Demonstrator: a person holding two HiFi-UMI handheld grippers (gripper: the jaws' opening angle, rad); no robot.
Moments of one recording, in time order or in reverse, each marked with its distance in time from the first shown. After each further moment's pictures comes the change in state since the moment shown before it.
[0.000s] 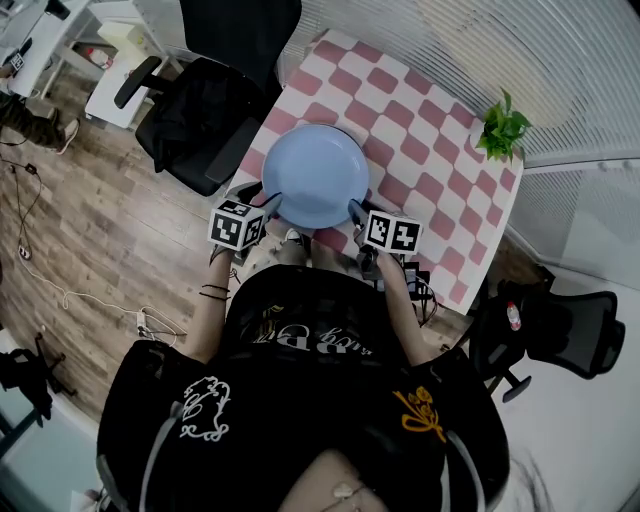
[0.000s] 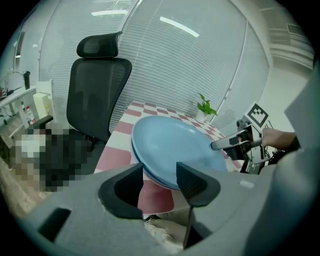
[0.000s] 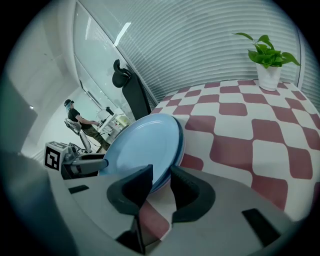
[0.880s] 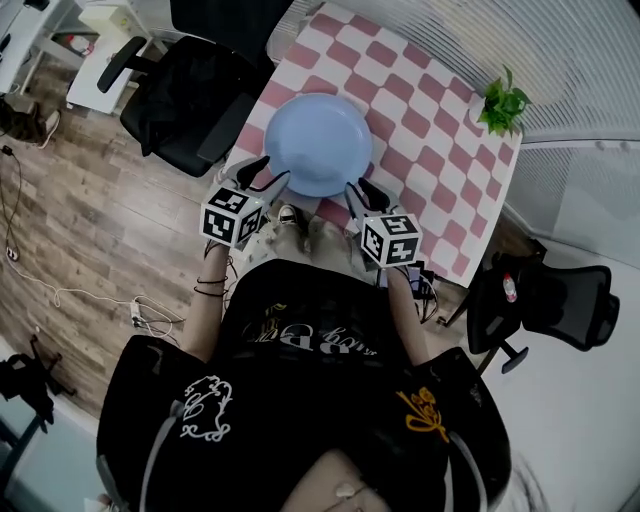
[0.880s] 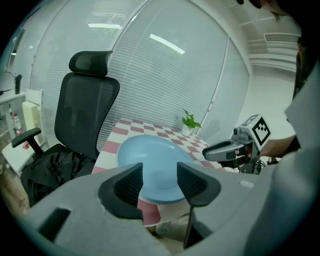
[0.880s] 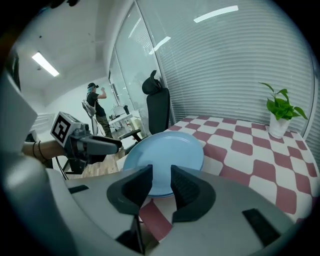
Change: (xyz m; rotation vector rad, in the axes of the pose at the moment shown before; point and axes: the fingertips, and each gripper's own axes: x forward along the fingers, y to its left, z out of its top) left arm -0.030 -0.026 0.031 0.074 -0.180 -0.126; right arm -0.035 0.062 0.008 -0.345 -0.199 -0.003
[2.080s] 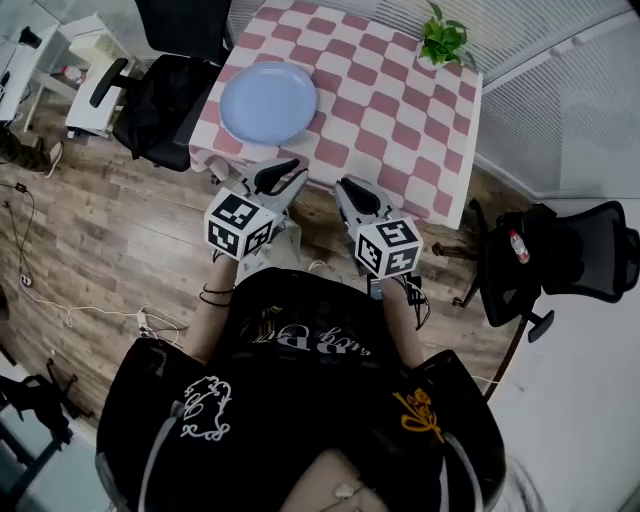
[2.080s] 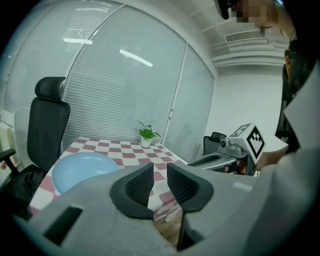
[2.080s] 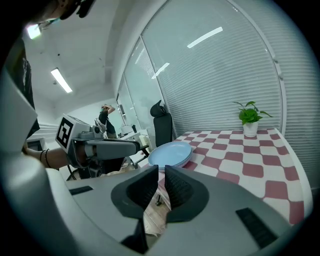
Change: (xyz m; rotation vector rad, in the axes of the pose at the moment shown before) left arm -0.029 -0.246 0.002 0.206 -0.144 -0.203; right arm -0.184 0.023 -0.064 0.043 -0.235 0.044
